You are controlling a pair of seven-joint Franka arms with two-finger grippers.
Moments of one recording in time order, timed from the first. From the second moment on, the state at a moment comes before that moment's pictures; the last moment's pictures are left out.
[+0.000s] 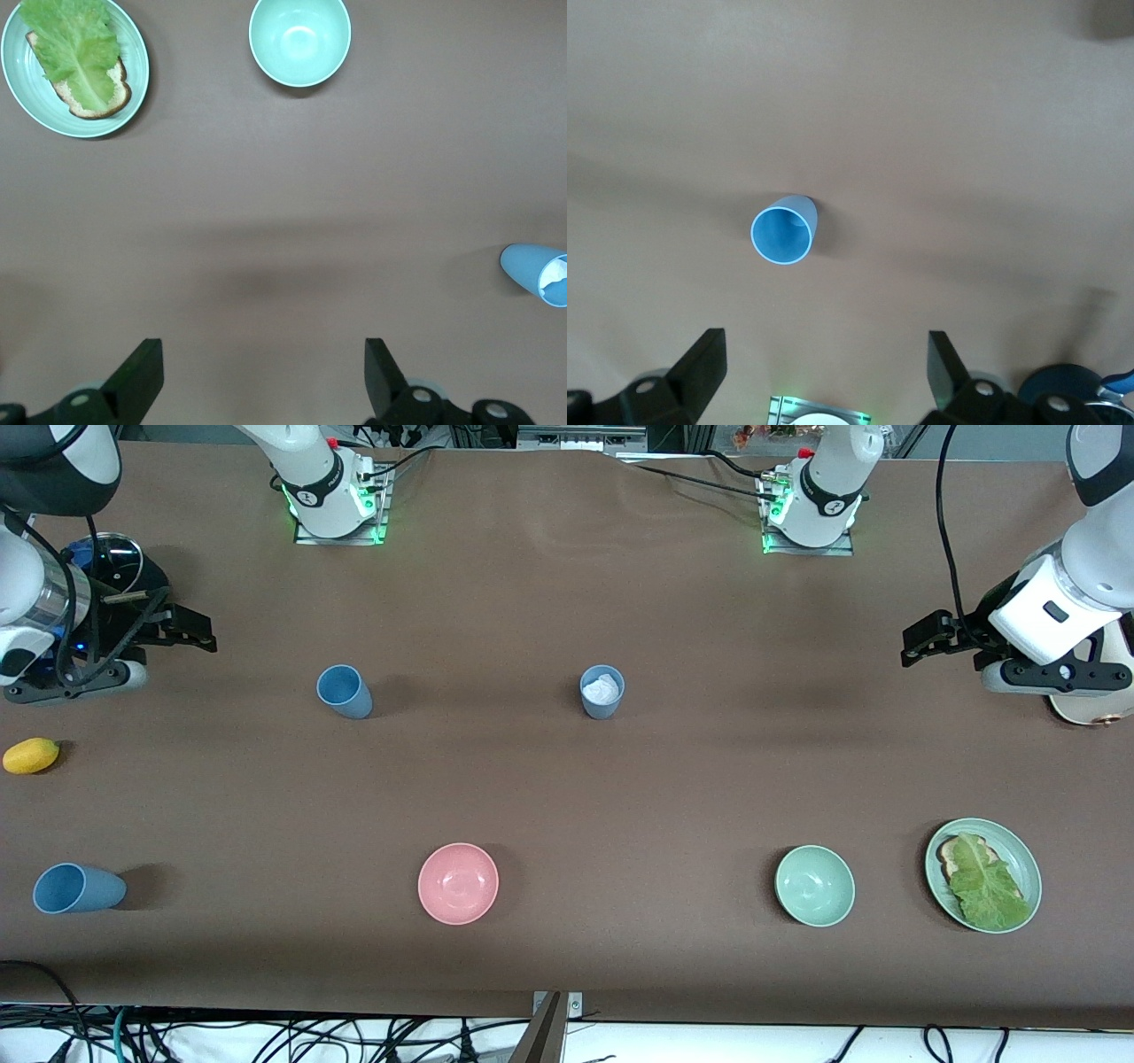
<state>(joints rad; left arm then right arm) -0.05 0.03 -0.03 -1.66 -0.04 1.61 -0.06 0.17 0.10 -0.13 -1.62 0.04 1.53 -0.16</state>
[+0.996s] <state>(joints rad) -0.05 0.03 -0.03 -1.66 -0.04 1.59 -0.06 0.17 0.08 -0.09 -2.31 0.04 2.25 -0.16</state>
